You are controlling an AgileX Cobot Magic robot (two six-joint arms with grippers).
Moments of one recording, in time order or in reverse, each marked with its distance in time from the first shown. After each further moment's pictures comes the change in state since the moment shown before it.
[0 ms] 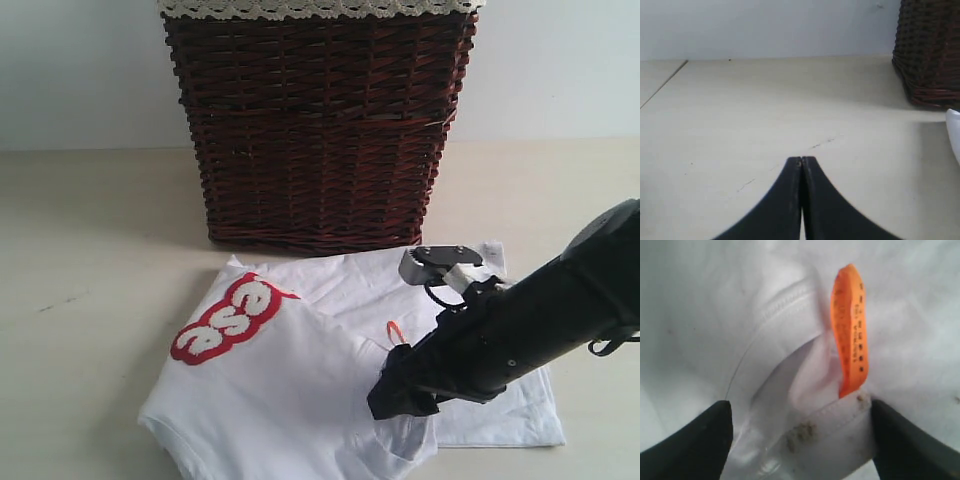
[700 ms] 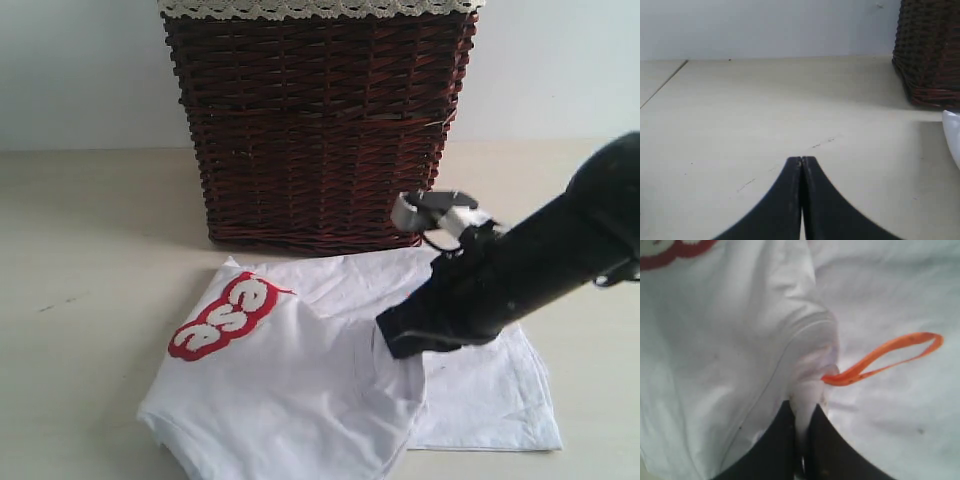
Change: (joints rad) left arm 0.000 0.000 0.000 0.000 0.000 0.000; right arm 0.007 -0.122 -0.127 -0.287 0.063 0.275
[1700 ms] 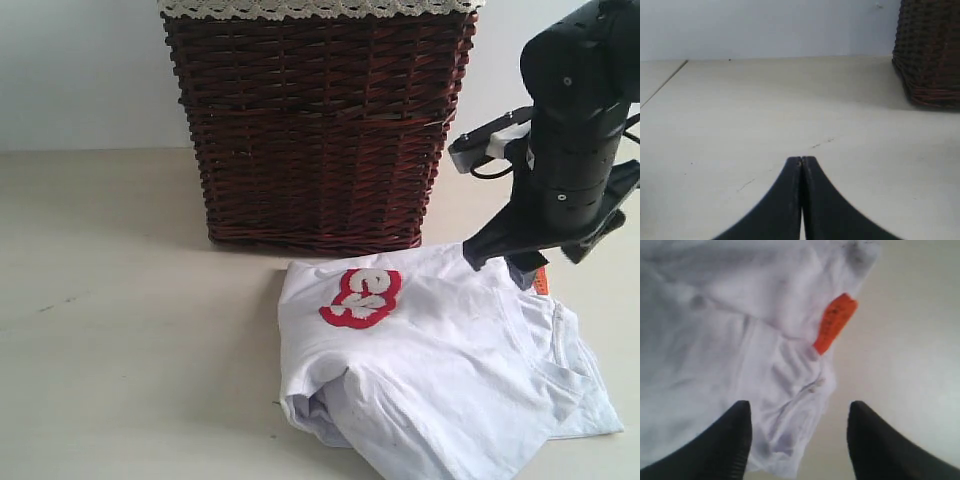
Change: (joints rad) left arm 0.000 0.000 0.000 0.000 0.000 0.000; right arm 0.000 0.090 -0.393 -1.146 0.438 0.953
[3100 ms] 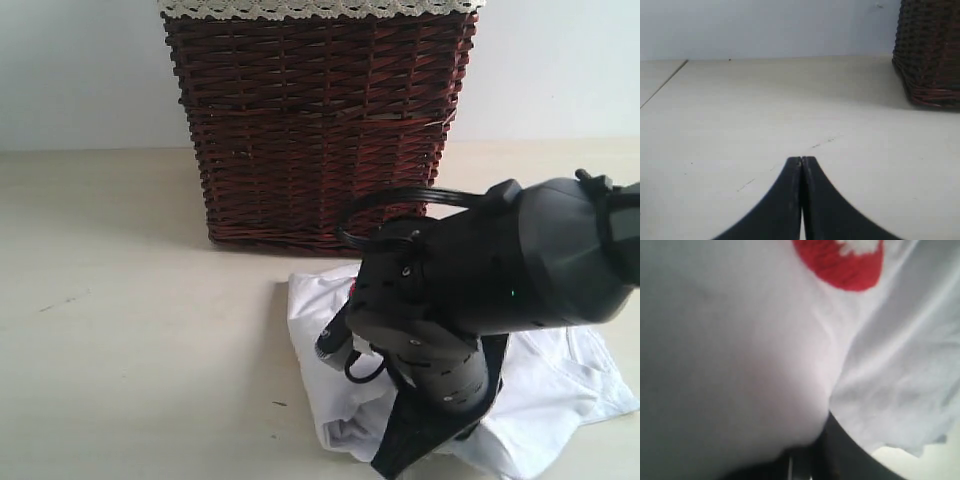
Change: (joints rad) left arm 0.000 0.000 0.000 0.000 0.001 0.000; right arm 0.535 0.067 0.242 -0.159 -0.059 0.286
